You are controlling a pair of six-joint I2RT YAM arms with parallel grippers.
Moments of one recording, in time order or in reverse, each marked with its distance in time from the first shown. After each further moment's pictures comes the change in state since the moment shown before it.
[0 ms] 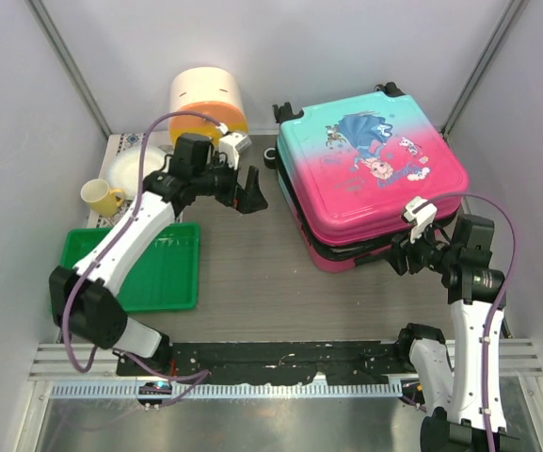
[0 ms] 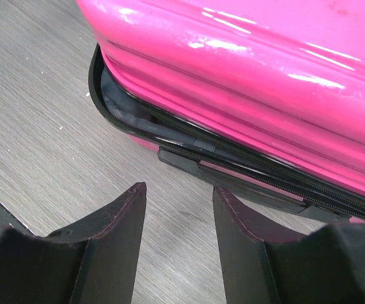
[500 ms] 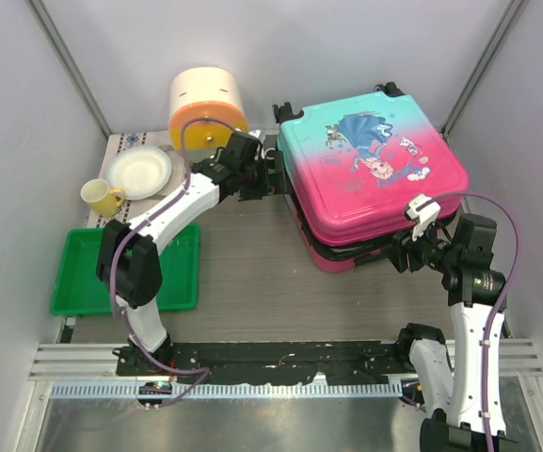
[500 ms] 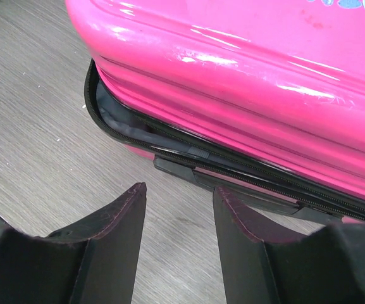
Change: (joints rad) left arm -0.142 0.355 0.184 0.031 -0.400 -0.576; right arm 0.000 -0.010 0.006 0.037 0.011 0.060
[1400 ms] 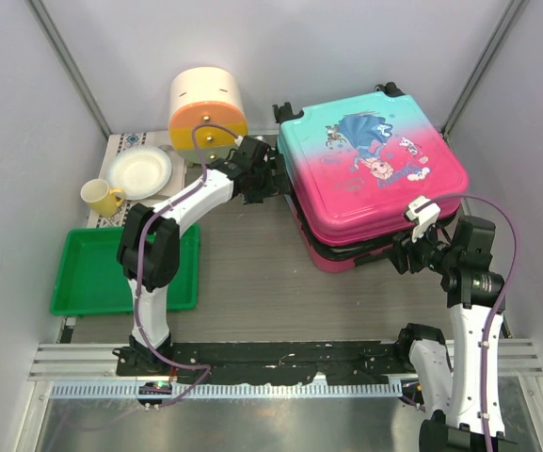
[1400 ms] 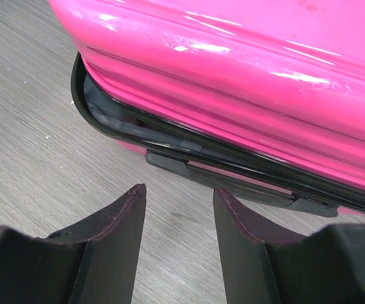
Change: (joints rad) left arm 0.006 0.197 0.089 0.010 -0.096 -0.101; right arm 0.000 -0.013 -0.019 0.005 0.043 -0.002
